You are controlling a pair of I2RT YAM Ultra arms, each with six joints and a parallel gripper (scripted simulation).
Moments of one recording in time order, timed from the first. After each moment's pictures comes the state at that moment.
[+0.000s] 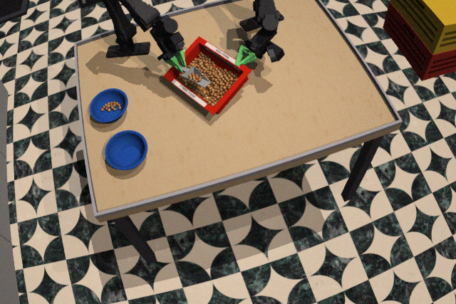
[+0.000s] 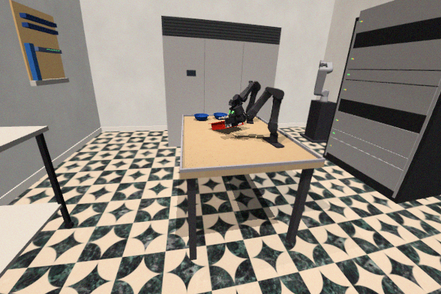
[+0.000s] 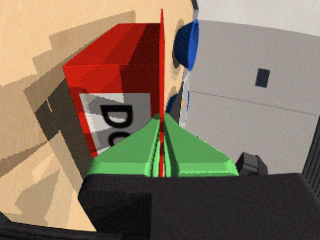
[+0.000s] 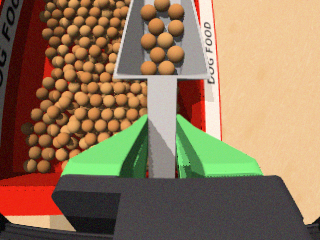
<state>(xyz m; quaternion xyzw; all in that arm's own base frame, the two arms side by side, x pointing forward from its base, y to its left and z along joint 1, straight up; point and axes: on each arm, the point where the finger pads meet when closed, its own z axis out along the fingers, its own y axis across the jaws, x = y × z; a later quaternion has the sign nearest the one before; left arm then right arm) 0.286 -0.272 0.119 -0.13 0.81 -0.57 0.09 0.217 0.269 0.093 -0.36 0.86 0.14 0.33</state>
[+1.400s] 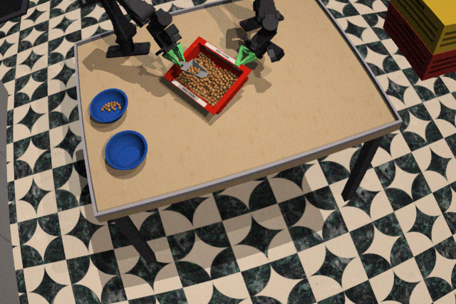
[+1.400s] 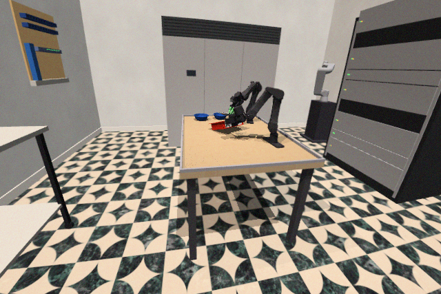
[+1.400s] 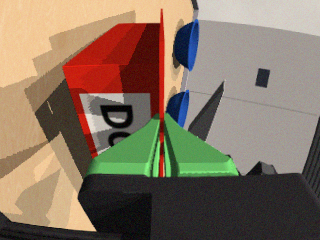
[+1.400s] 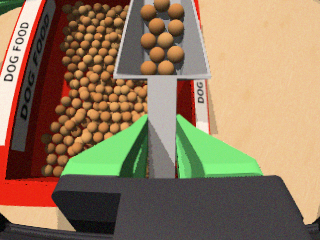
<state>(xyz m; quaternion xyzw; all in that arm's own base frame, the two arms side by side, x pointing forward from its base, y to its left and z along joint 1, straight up) 0.286 -0.272 0.119 -0.13 0.81 -0.57 0.09 0.219 0.268 0.127 -0.35 0.84 0.16 0.39</state>
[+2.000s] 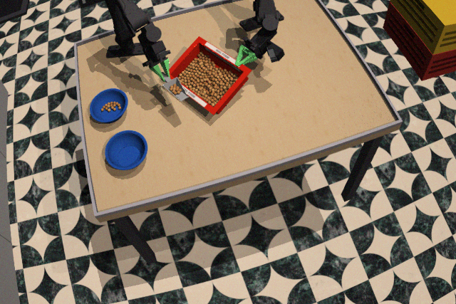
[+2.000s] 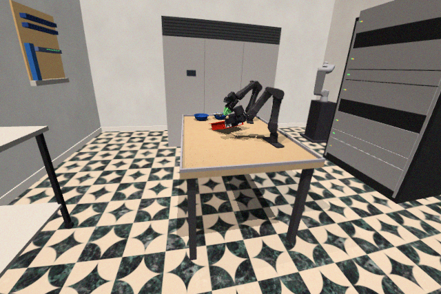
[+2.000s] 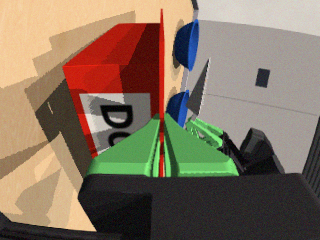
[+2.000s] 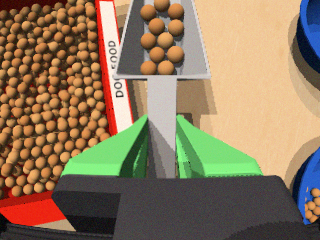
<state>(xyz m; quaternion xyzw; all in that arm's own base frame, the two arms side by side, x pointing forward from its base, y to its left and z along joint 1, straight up) 0.286 -0.272 0.119 -0.13 0.81 -0.57 0.09 0.275 0.212 0.110 -0.27 0.89 0.11 0.35</state>
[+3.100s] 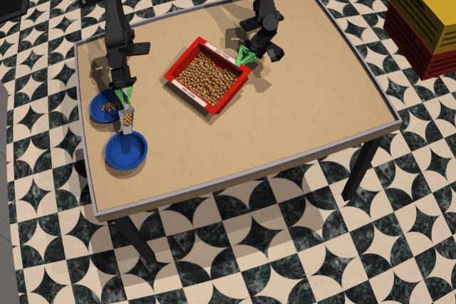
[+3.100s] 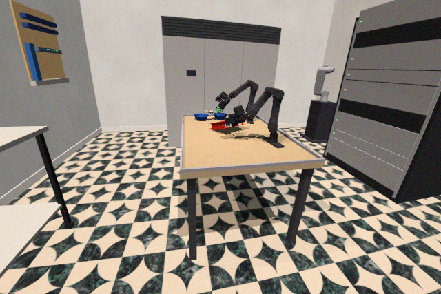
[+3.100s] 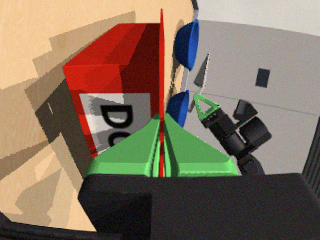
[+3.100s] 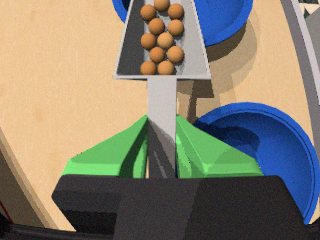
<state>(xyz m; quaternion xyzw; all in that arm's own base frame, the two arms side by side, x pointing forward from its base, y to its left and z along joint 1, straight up) 0.286 -0.272 0.119 -0.13 0.81 -0.57 0.09 0.373 0.070 0.094 -0.08 0.93 0.03 0.35</state>
